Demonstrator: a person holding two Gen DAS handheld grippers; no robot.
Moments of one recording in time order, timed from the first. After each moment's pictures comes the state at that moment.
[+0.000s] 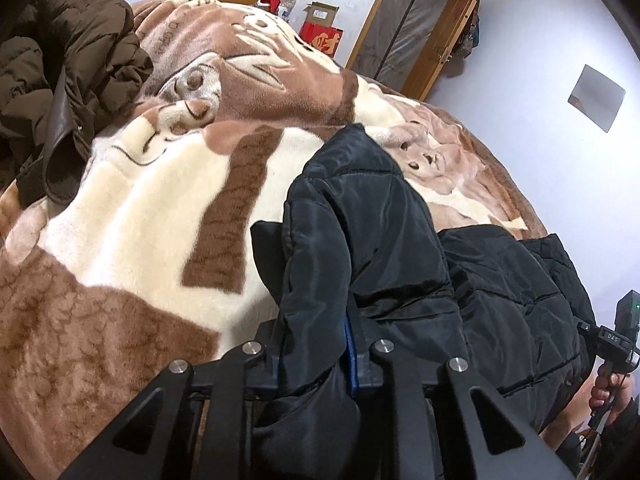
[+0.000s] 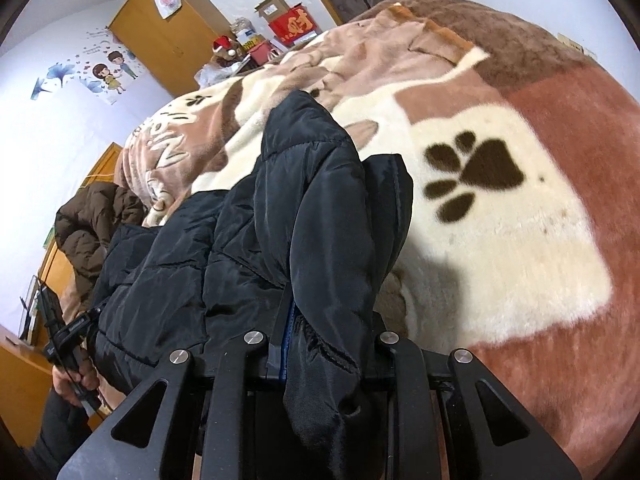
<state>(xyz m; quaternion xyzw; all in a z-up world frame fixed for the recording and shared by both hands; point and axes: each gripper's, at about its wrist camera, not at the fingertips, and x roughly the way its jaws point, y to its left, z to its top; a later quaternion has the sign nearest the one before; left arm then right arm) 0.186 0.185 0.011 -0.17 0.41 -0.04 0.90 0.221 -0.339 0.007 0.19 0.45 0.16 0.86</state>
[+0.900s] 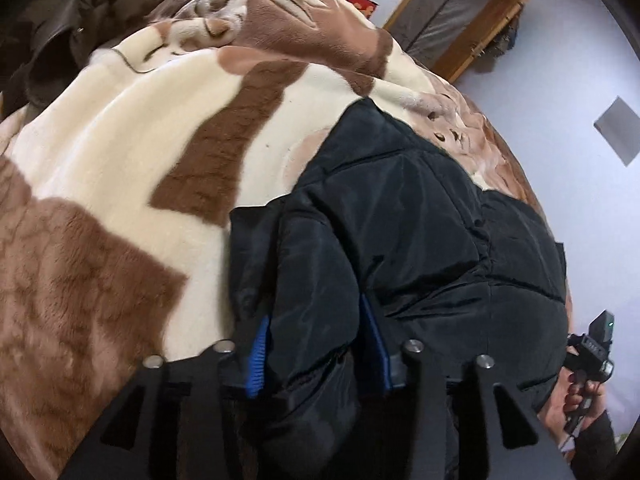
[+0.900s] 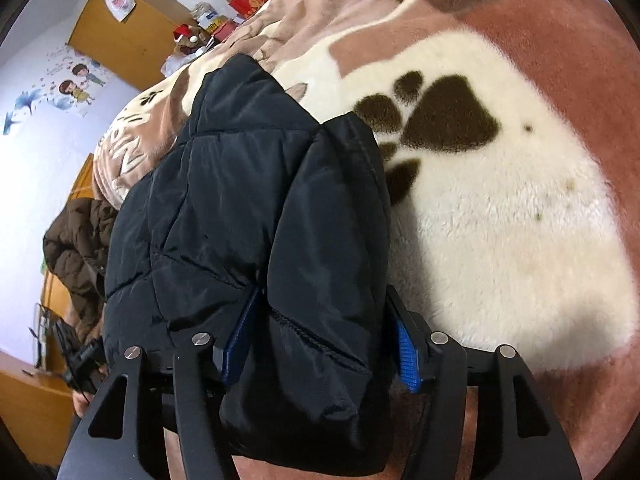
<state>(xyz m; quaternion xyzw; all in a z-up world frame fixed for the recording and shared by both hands) 0.197 0.176 -0.064 -0.25 0.46 -0.02 0.85 0.272 -0.390 -0.067 0.23 0.52 0.14 0.81</state>
